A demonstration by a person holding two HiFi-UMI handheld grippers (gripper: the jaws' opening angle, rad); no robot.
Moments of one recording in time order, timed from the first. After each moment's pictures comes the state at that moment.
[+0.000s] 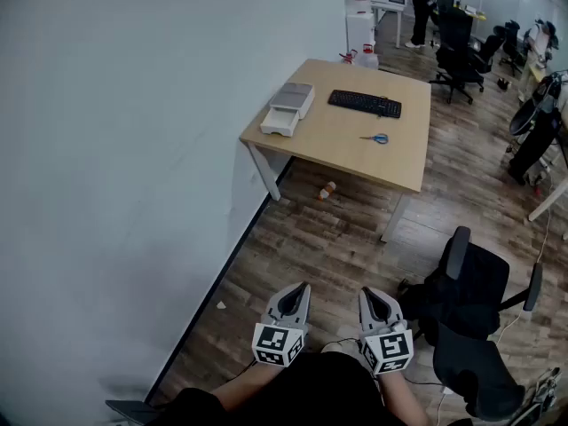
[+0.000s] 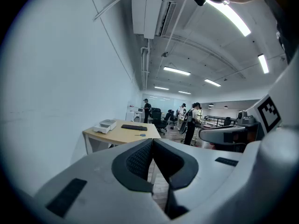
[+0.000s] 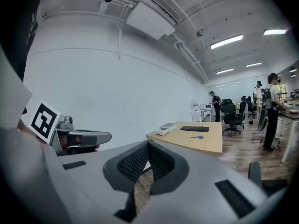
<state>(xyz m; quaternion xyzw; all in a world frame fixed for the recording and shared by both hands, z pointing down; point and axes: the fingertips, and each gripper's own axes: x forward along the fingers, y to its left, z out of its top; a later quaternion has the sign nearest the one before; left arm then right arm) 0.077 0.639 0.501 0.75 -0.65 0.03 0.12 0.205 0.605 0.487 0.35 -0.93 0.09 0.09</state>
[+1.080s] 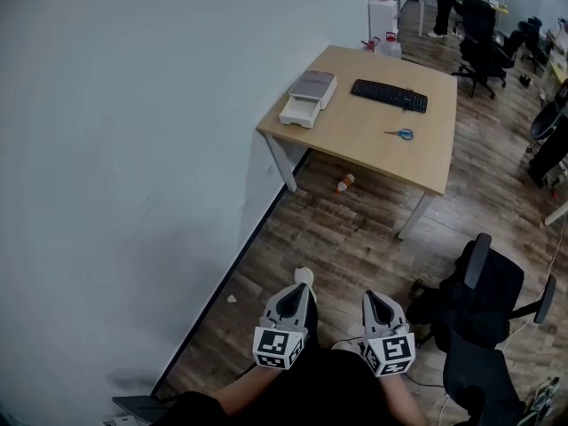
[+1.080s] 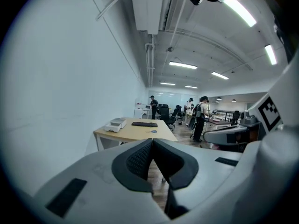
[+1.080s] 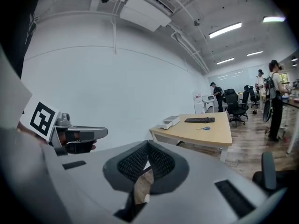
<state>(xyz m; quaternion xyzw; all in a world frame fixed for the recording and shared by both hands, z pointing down) 0.028 0.627 0.513 0.72 -0.68 0.07 0.12 0.168 0.587 0.521 0.34 -0.93 0.13 0.11</state>
